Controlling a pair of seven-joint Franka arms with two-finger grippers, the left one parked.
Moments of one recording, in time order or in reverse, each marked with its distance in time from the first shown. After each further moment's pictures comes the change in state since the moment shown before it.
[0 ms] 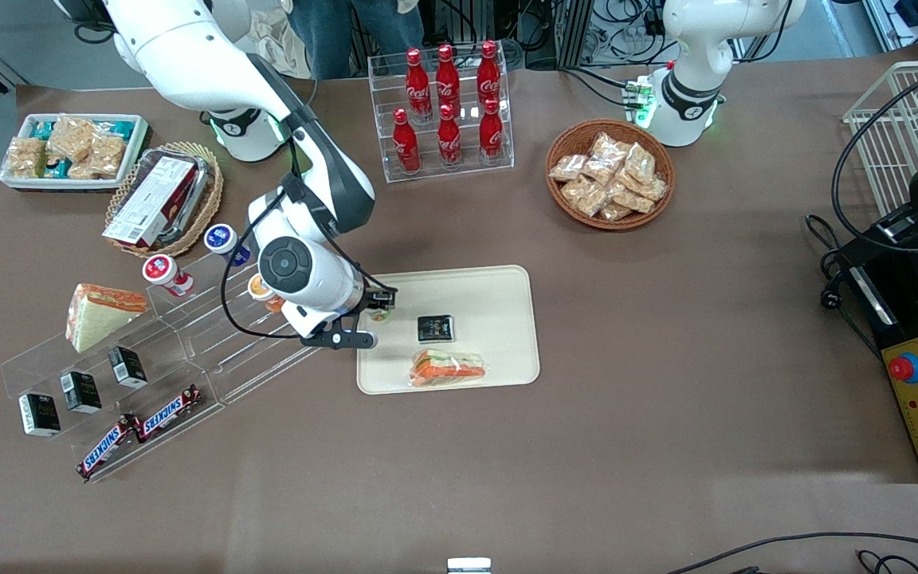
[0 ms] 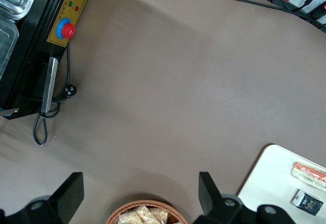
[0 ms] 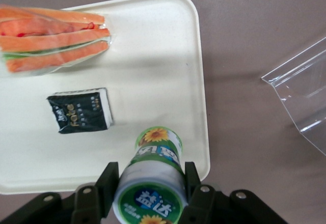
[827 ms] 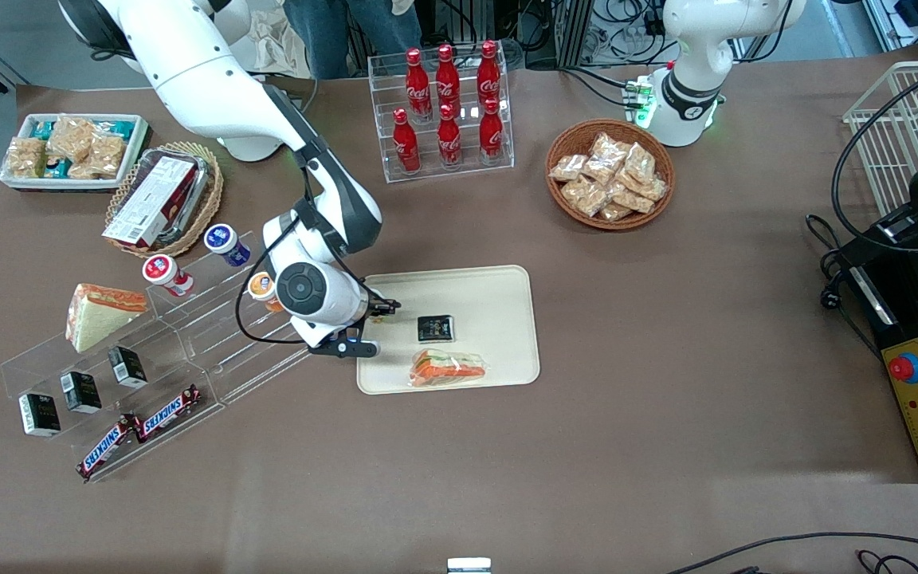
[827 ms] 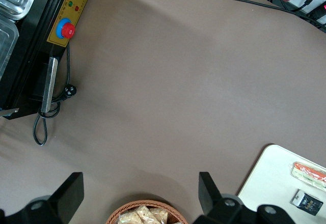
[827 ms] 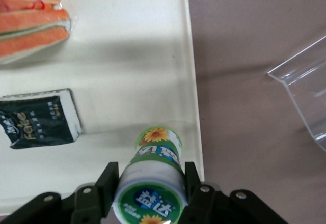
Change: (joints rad) arm 0.012 0.086 -0.006 0.001 -0.003 0.012 0.000
